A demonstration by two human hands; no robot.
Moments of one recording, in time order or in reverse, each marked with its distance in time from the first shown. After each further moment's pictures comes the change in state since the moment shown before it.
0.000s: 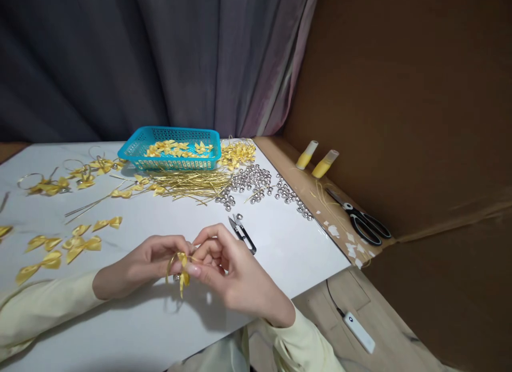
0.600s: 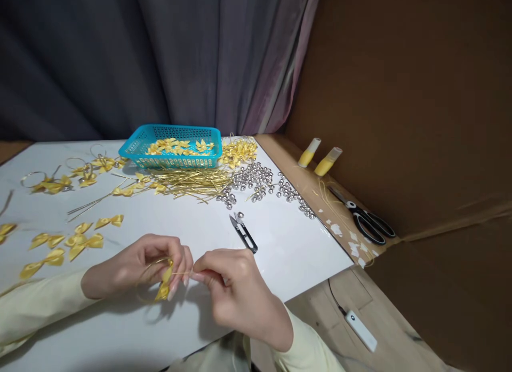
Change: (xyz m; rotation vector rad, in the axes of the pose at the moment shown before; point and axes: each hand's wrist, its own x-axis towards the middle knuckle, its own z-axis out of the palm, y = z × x) left_hand -0.003 0.012 0.000 -0.037 -0.169 0.074; right_hand -0.009 0.007 0.005 -0.528 0.108 -0.284
